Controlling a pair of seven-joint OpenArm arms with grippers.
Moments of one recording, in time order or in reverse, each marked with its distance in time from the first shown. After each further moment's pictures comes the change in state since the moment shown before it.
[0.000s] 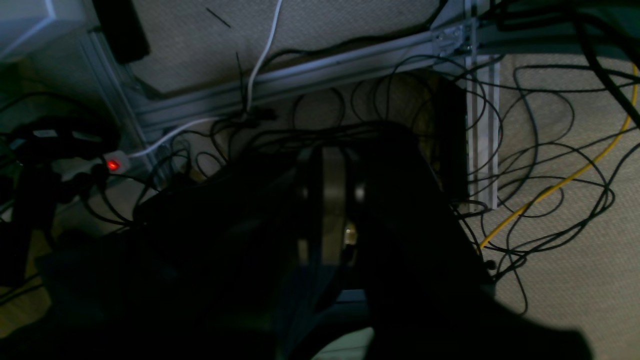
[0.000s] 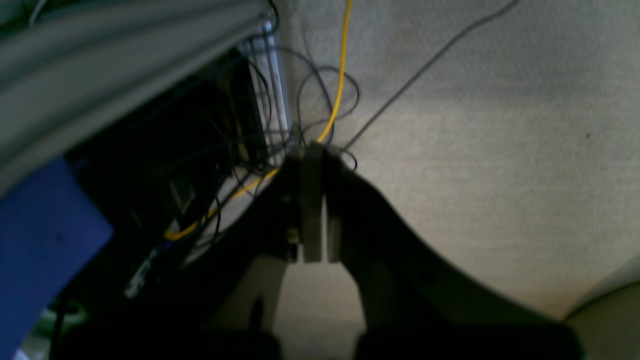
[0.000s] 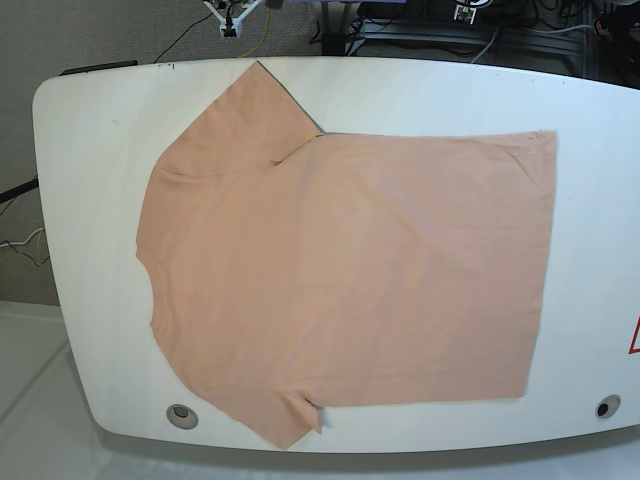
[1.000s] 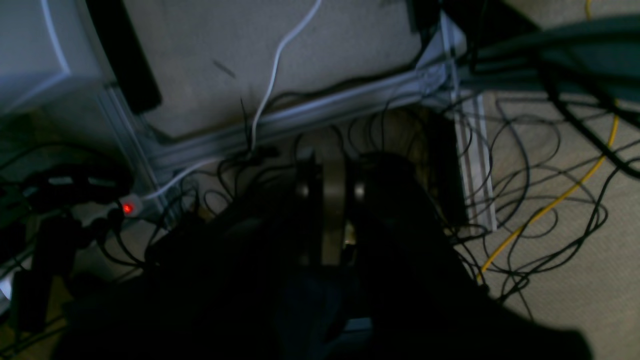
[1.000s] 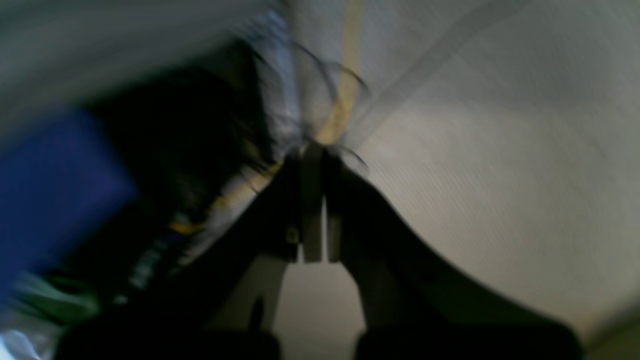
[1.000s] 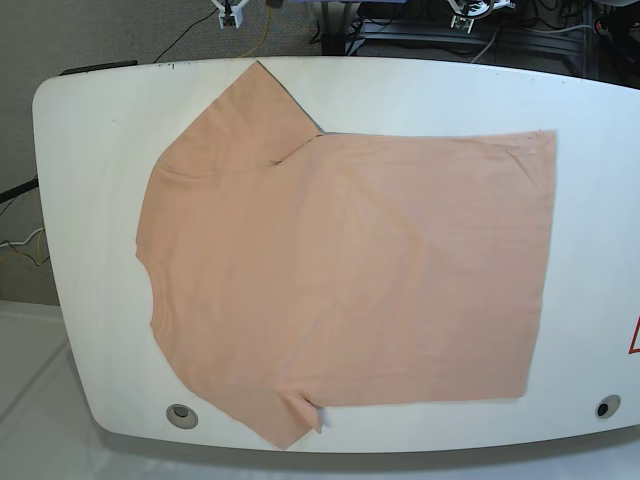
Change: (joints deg) left arm 5.2 -2.1 0.1 12.7 1.7 -1.1 2.5; right arm -11.1 1.4 0.6 15.8 0.0 2.1 0.0
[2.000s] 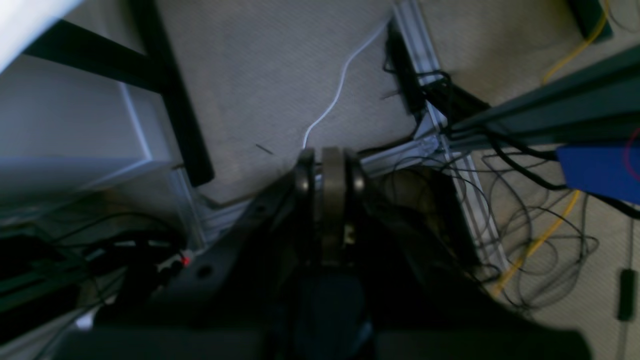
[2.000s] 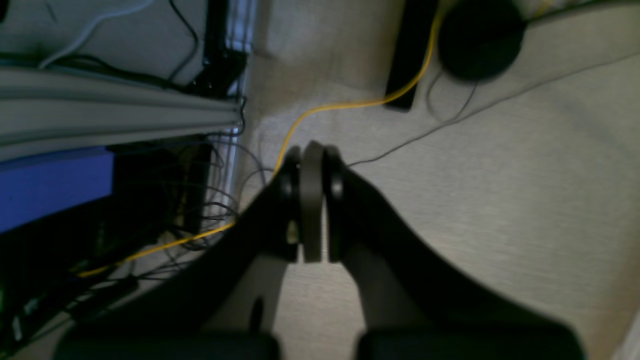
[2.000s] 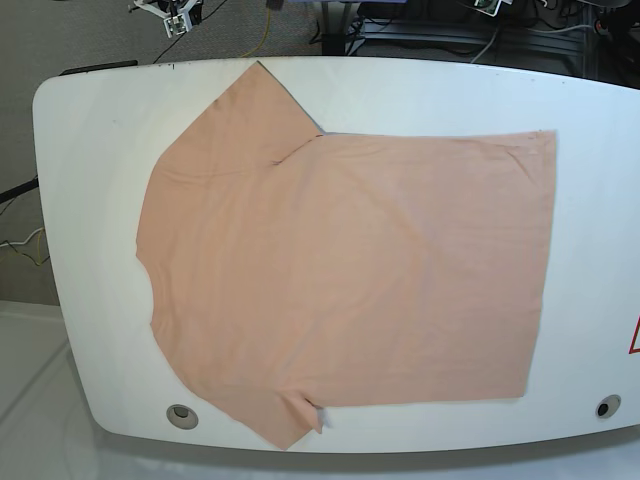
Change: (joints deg) left arm 27.3 -7.6 -3.0 44.9 -0.9 2.3 3.7; right arm -26.6 12.7 1.2 52.3 -0.9 -1.3 -3.7
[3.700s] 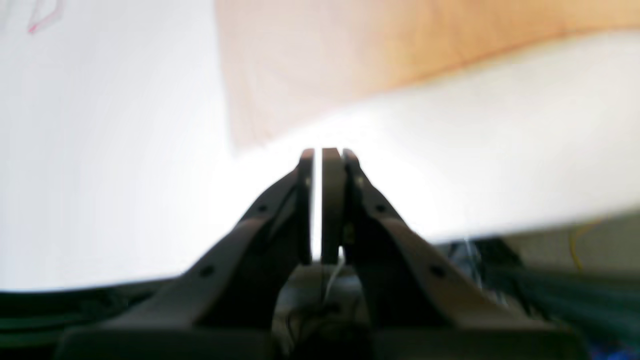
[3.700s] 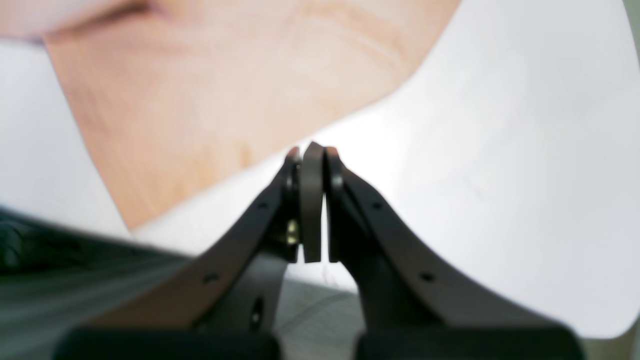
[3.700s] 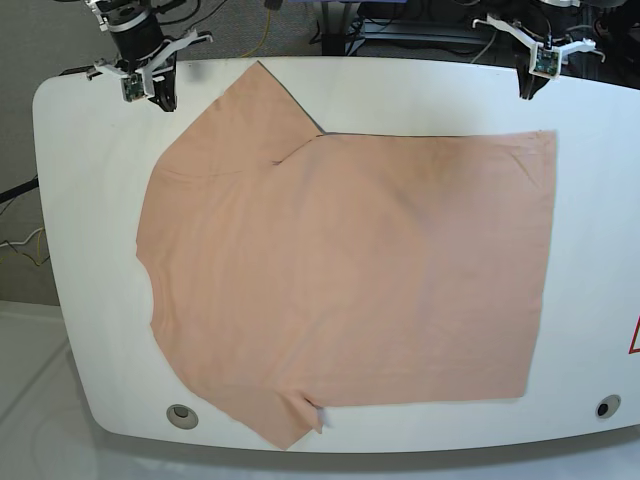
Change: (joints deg) left arm 4.2 0.6 -16.8 33.4 -6.8 -1.4 12.1; right arm -3.8 0.3 12.5 37.8 9.6 1.7 -11.6
